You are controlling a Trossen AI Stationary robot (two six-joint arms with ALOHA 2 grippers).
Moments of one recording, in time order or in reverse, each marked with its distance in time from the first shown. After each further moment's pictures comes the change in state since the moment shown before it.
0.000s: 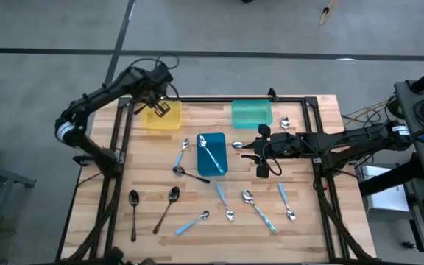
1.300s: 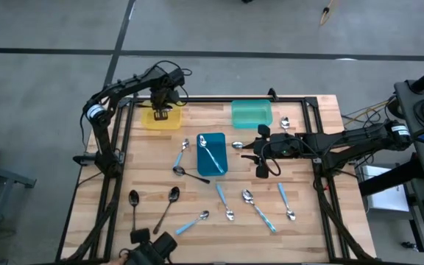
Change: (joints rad) left arm 0.087 0.346 0.063 -0.010 0.045 0.588; right arm 0.000 0.010 0.000 0.001 0.000 -0.001
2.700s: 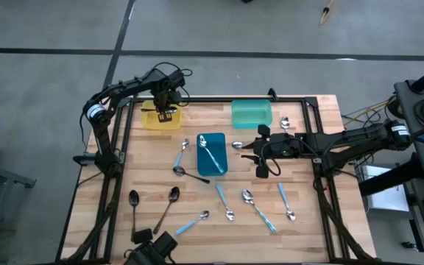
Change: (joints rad) left arm 0.001 0.000 -0.065 0.125 0.086 -0.039; right arm -0.002 0.000 0.000 0.000 0.000 0.000
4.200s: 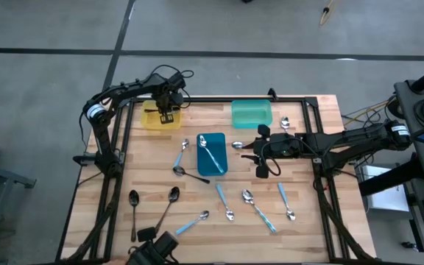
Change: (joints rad) left arm 0.002 0.000 -0.086 0.174 -0.001 0.048; right arm 0.000 0.000 0.000 0.000 0.000 -0.001
